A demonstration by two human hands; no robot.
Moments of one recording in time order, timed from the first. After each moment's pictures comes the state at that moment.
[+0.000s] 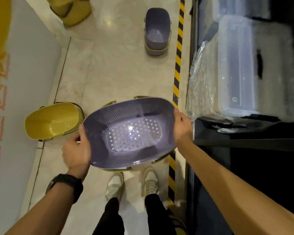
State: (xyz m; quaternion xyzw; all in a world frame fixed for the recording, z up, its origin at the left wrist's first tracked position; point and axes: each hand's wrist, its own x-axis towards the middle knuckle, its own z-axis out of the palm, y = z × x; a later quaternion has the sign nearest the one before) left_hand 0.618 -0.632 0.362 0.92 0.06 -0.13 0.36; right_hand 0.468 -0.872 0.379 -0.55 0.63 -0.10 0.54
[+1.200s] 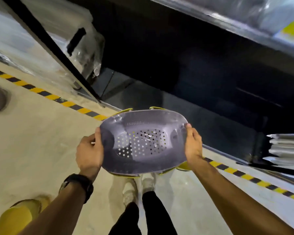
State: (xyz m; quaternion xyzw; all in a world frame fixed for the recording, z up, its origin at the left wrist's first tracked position) left_hand 0.328 -0.642 0.417 0.74 -0.56 -0.33 0.18; right_hand 0.065 -0.533 0.426 -0.01 0.86 -0.36 0.36
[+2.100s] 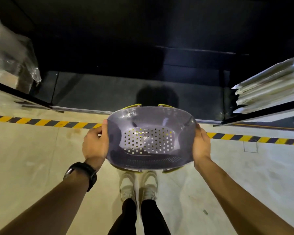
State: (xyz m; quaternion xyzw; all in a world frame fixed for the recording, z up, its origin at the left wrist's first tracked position) left_hand 0.143 -0.488 0.362 0.63 -0.69 -0.35 0.10; right_hand -0.059 -0.286 0.368 0.16 0.81 -0.48 0.31
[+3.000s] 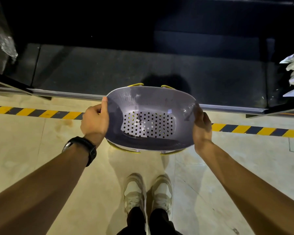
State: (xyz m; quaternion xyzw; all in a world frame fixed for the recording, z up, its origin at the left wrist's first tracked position) left_hand 0.126 -0.552 0.147 0.63 -0.70 -0.32 0.10; right_hand -0.058 -0.342 0.153 0.10 0.84 -0.44 0.29
